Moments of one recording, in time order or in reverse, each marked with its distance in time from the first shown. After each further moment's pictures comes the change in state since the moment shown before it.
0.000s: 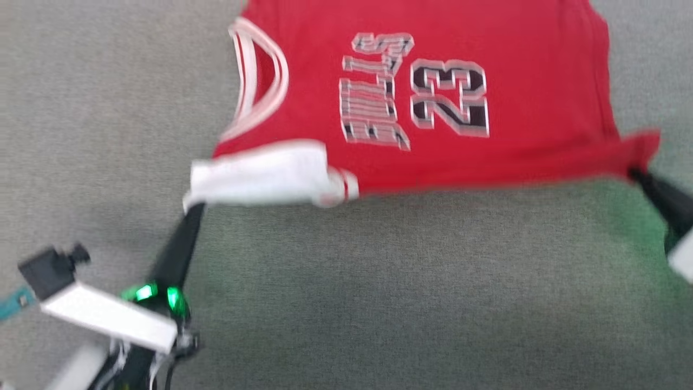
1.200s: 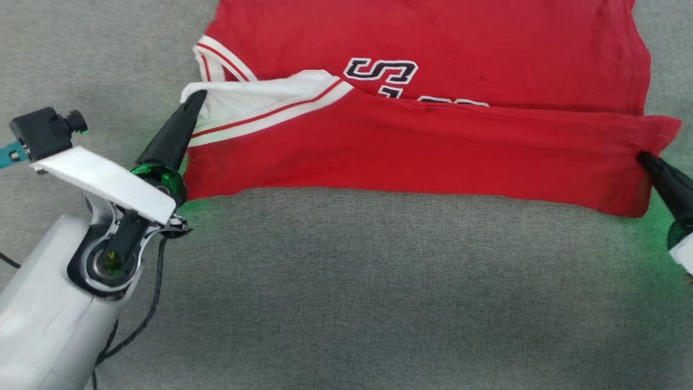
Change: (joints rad) left arm -0.393 -0.004 -0.081 0.286 0.028 0.000 0.183; right arm 0.121 0.278 -0.336 -0.266 -0.185 -0.001 0.240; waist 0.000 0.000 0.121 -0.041
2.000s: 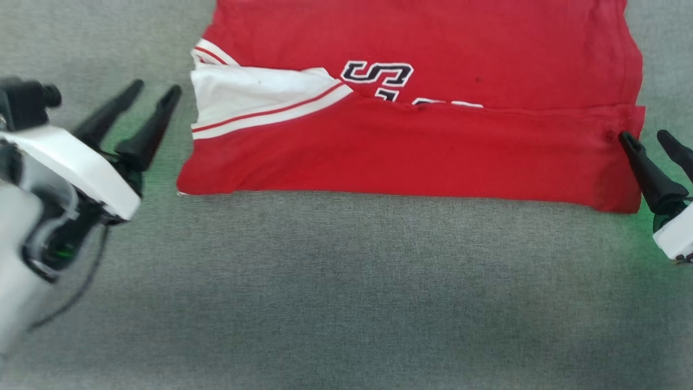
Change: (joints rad) left arm -0.173 0.211 -0.229 0.109 0.251 0.000 -0.022; right arm -0.058 -0.048 0.109 0.088 -0.082 0.000 -0.188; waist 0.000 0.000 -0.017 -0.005
